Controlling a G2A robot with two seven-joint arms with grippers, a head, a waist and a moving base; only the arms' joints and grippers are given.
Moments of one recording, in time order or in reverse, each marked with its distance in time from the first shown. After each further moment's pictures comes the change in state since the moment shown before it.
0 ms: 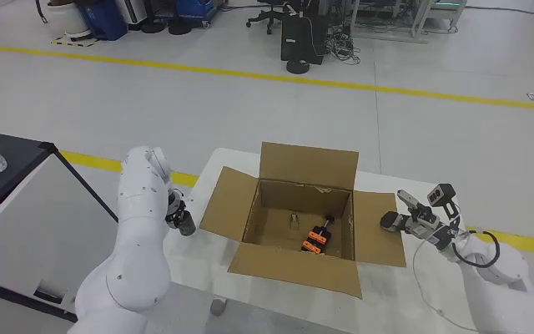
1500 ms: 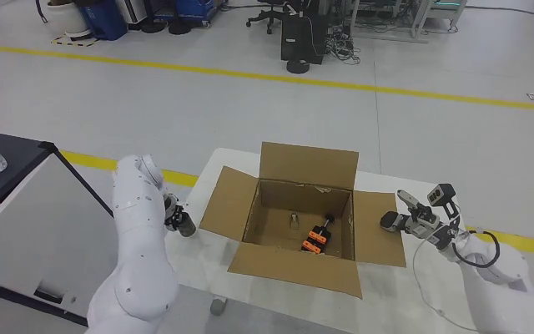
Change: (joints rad) left arm 0.095 -0.053 -0.065 -0.204 -0.037 -0.125 0.007; right arm 0.000 0.000 0.000 0.000 0.000 0.000 0.000
